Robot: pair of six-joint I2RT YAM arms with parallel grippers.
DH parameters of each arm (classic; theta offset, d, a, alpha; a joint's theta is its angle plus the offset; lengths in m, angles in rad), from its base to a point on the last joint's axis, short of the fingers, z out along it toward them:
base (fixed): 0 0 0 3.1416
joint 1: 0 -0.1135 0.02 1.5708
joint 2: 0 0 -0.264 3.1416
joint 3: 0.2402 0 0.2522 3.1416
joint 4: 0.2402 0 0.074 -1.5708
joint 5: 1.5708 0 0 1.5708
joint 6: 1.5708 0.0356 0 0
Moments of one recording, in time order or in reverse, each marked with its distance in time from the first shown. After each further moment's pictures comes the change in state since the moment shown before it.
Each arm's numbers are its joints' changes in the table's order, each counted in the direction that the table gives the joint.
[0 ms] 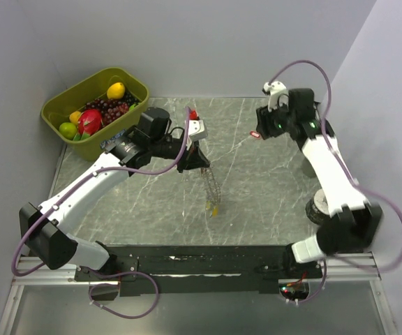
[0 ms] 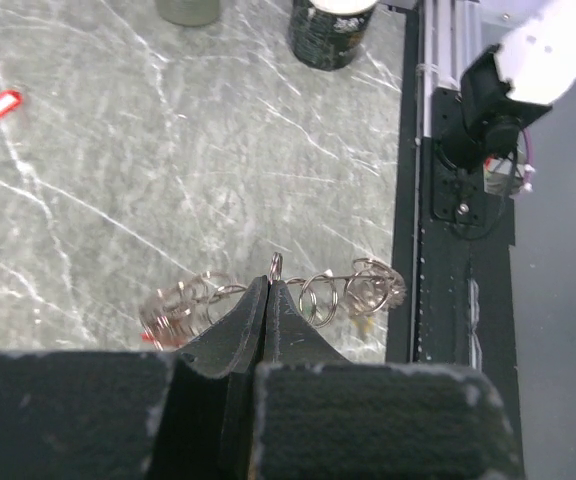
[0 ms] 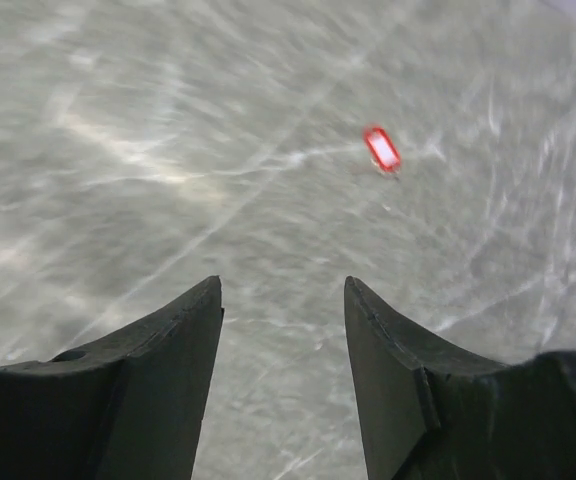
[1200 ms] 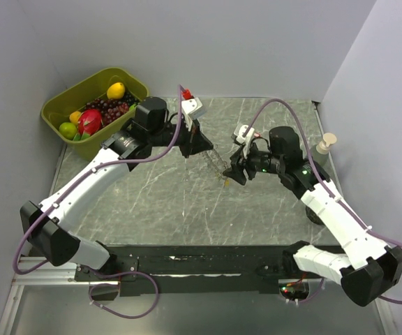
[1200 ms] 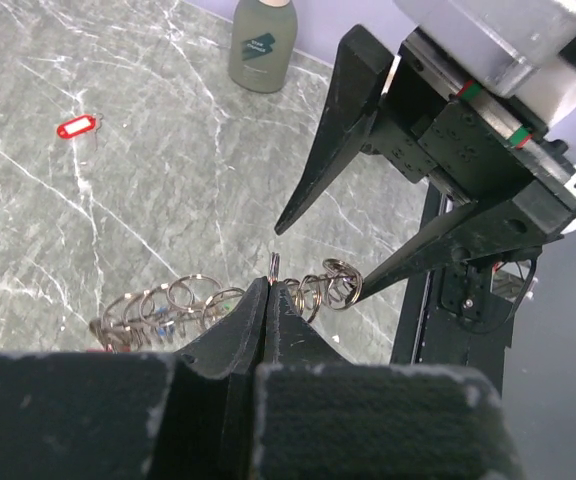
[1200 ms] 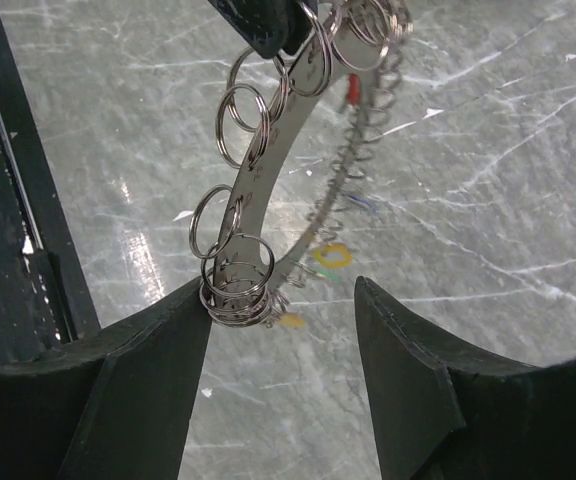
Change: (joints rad) left arm -0.006 0.031 0.092 -0.108 -0.143 -0.245; right arm -0.329 -0.446 -0.415 -0.132 -0.343 -0.094
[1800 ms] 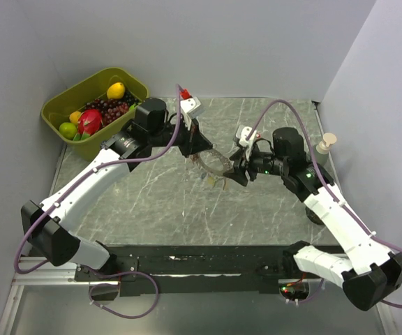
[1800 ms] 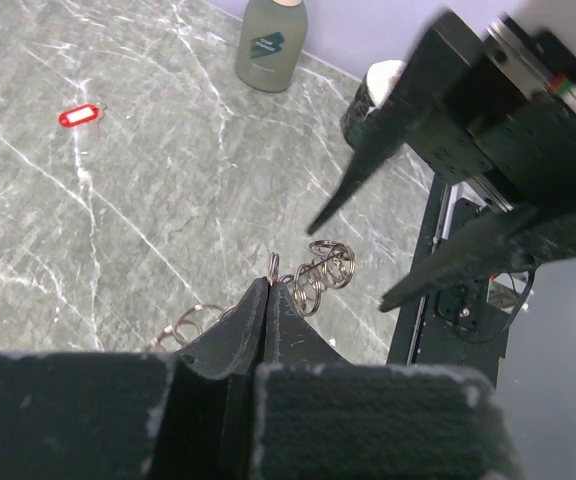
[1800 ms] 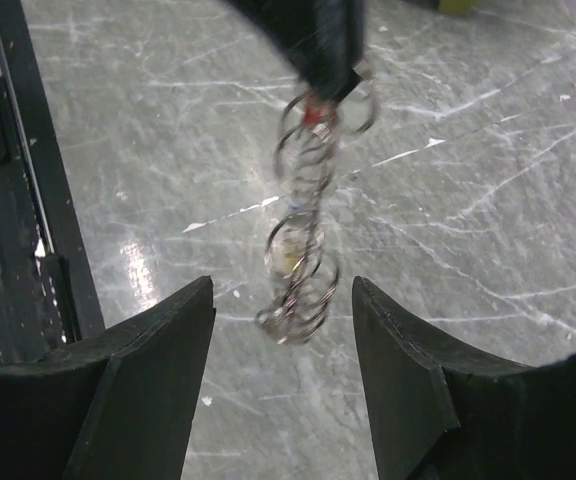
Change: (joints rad) left arm -0.011 0.000 -0.026 -0.031 -0.014 -0.045; right arm -0.003 -0.026 0.012 -0.003 -0.045 -0.016
